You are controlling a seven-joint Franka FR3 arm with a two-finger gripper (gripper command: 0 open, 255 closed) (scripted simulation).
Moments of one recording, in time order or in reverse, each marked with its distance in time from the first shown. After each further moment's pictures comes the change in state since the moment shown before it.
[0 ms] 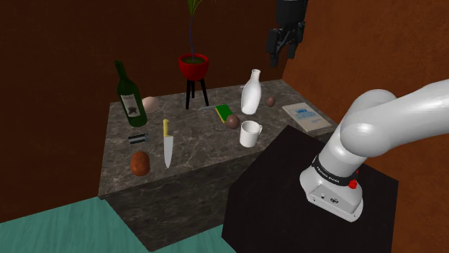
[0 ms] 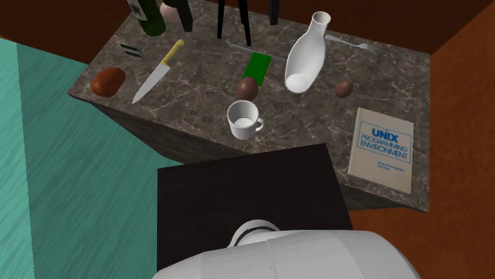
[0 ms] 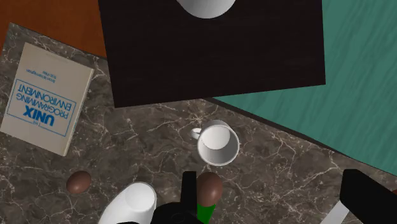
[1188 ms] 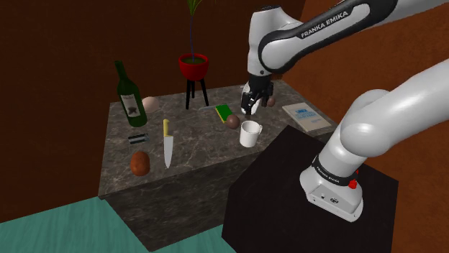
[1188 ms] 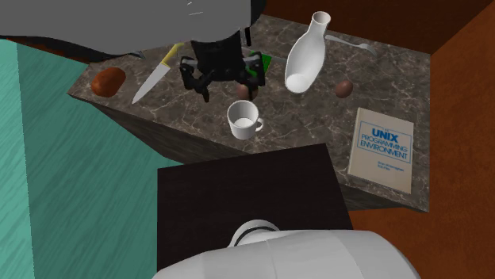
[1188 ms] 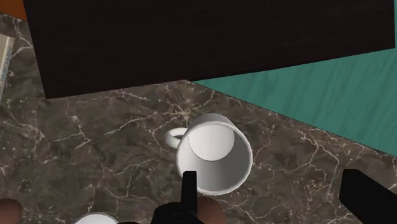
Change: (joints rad) arm 0.002 0.258 0.050 -0.370 0.018 0.640 0.079
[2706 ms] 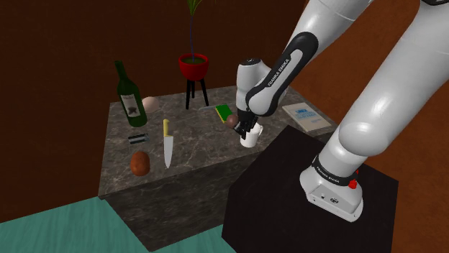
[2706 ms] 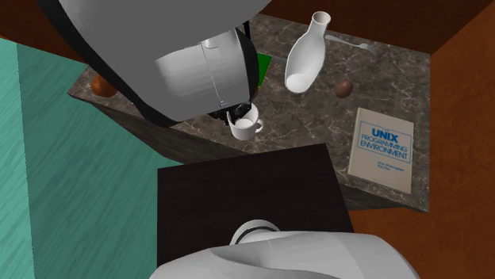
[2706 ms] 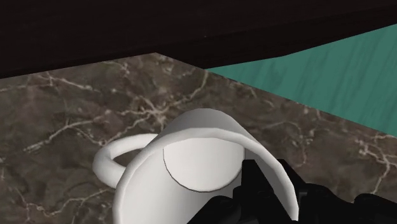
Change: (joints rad) arm -0.035 0.500 0.036 -0.036 -0.090 0.547 0.112
